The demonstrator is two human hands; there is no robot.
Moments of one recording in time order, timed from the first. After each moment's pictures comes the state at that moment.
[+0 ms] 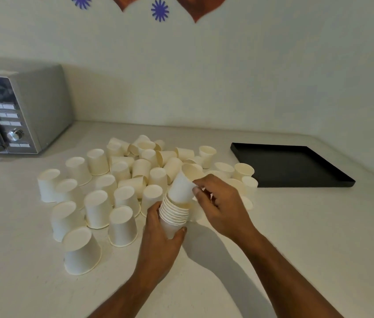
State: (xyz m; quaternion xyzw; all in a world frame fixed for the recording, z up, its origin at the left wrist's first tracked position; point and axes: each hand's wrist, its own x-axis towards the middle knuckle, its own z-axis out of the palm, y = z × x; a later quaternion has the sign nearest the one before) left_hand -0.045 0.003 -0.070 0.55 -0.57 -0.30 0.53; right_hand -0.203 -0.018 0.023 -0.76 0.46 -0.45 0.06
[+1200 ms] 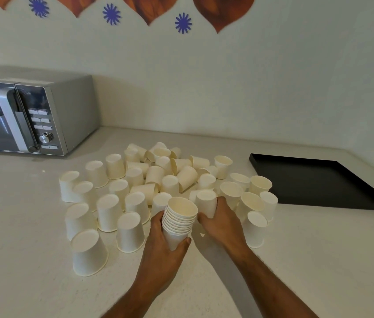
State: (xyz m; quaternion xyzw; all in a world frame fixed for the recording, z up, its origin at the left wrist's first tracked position) left_hand -0.041 0.007 -0.073 0.57 -0.57 -0.28 0.52; right_hand -0.202 -0.082 -0.048 -0.64 0.69 -0.28 0.18
